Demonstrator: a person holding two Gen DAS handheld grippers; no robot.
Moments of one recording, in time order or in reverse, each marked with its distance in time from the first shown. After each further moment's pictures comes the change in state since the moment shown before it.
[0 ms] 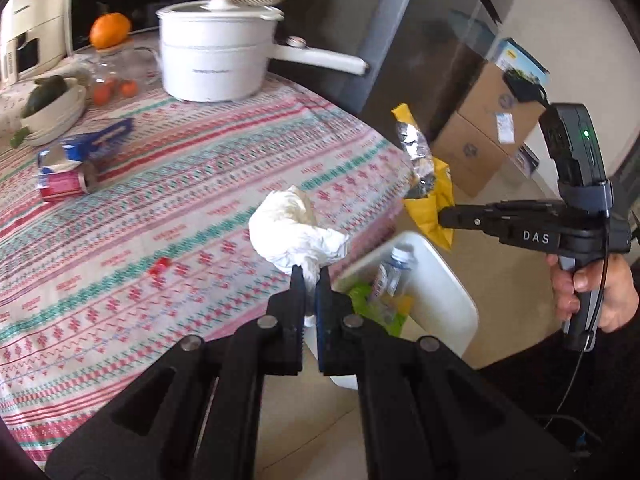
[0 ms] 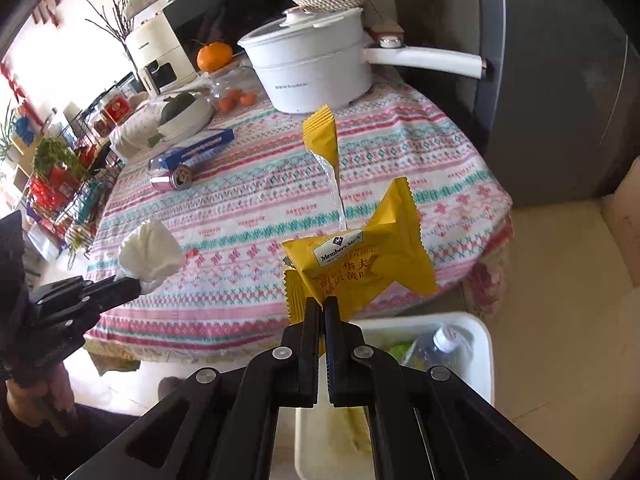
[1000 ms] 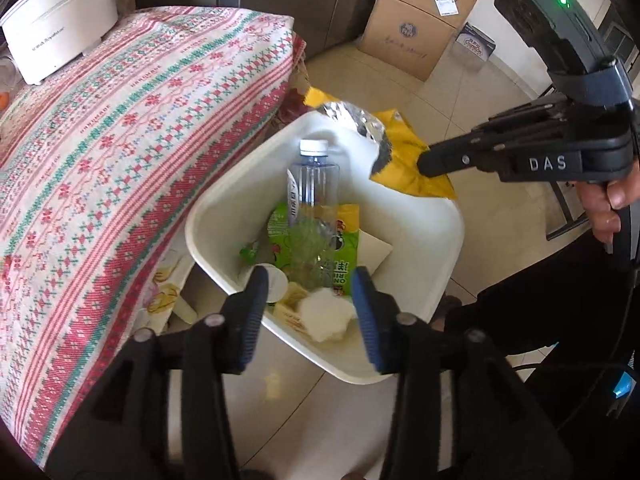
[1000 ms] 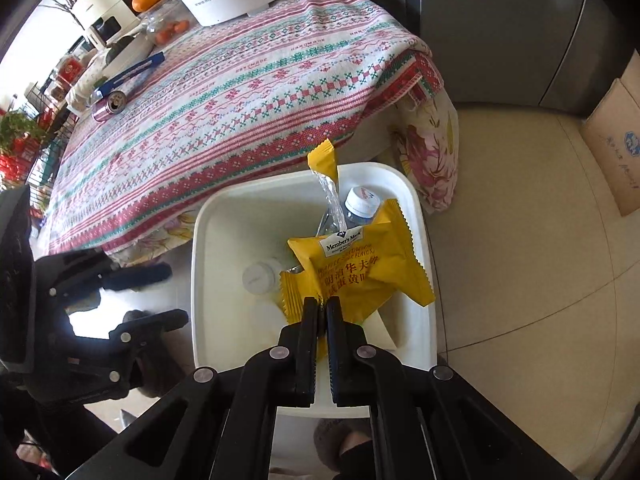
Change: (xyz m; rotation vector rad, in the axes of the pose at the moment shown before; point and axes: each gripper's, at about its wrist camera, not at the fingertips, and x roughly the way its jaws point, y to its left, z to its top) left arm 0.107 -0.106 -0.053 0.276 0.264 -0.069; right arm 0.013 -0.092 -0.090 0.078 0.247 -0.065
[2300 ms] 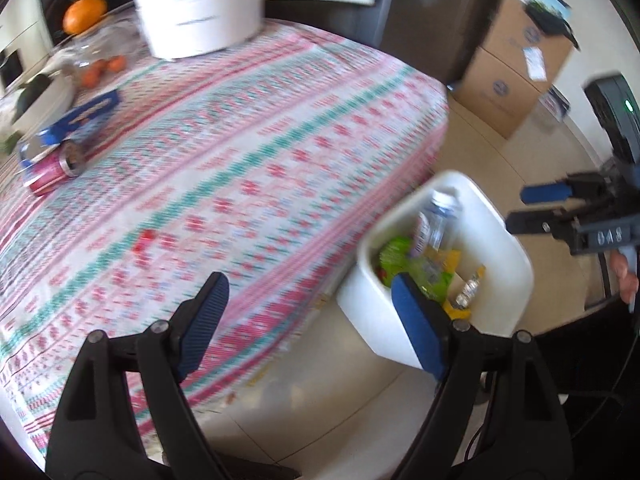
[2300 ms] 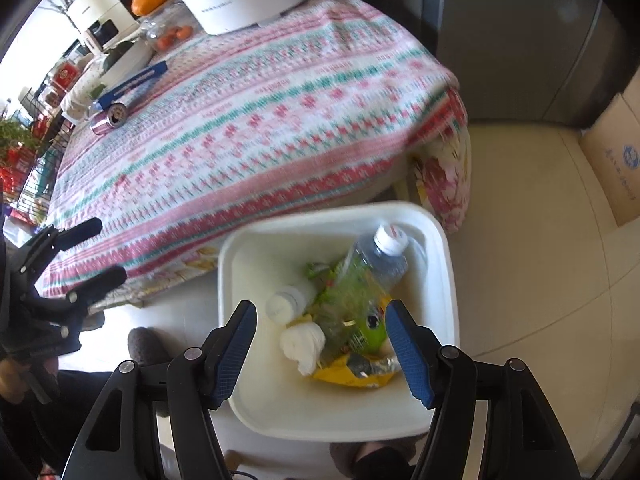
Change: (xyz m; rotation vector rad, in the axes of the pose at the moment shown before) left arm -0.065 0.108 -0.007 -0.240 -0.096 0.229; right arm -0.003 0.043 0.040 0.002 -0.020 -0.028
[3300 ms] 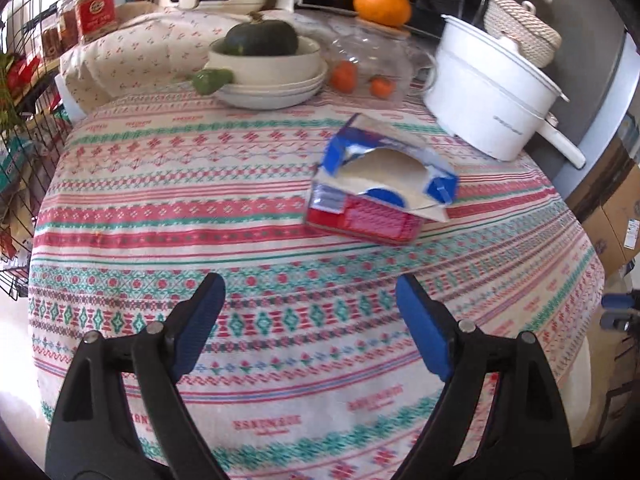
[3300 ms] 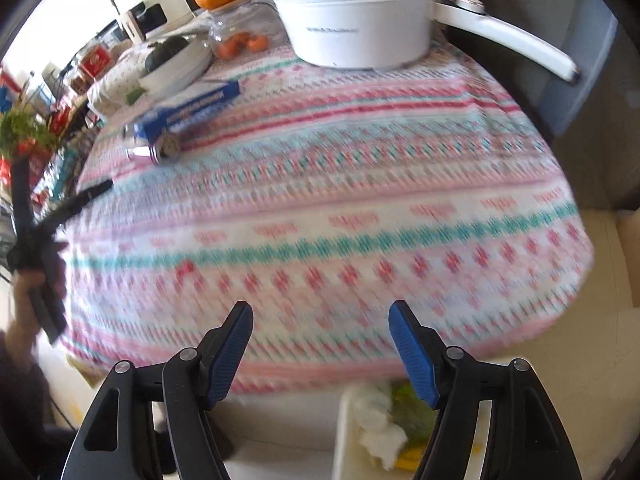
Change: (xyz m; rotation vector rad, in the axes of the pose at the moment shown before) left arm 0.003 0.293 0.009 -0.430 -0.181 0.201; right arm 0.042 0.148 0.131 -0.123 -0.040 0.046
